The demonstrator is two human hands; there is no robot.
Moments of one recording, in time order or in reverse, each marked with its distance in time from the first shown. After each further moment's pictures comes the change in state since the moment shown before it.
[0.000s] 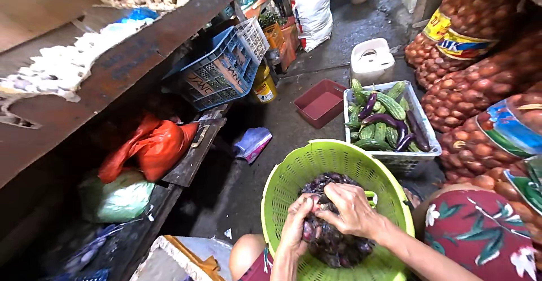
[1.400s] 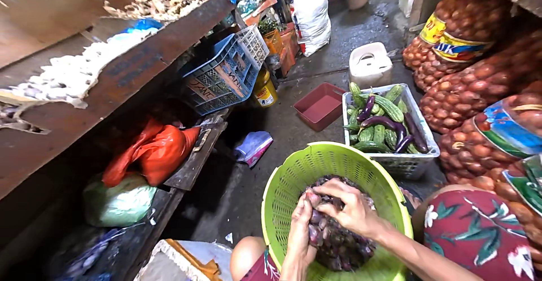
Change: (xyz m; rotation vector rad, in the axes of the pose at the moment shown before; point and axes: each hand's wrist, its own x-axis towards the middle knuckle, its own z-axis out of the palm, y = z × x) left_hand -0.005 -0.017 0.018 -0.145 0.083 0.054; right_hand 0.000 -0.005 -0.007 0.578 0.053 0.232
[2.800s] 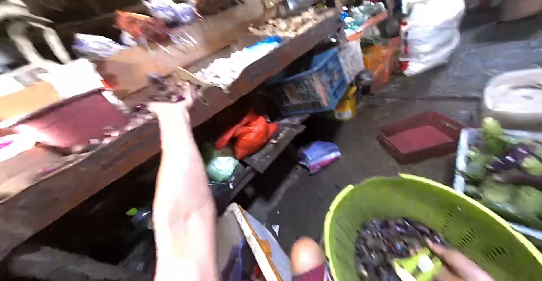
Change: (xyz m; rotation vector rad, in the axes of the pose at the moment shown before) left_hand -0.083 0.560 -0.107 -0.232 0.504 1.330; right_hand 0.000 0.028 0.016 1.008 0.199 1.422
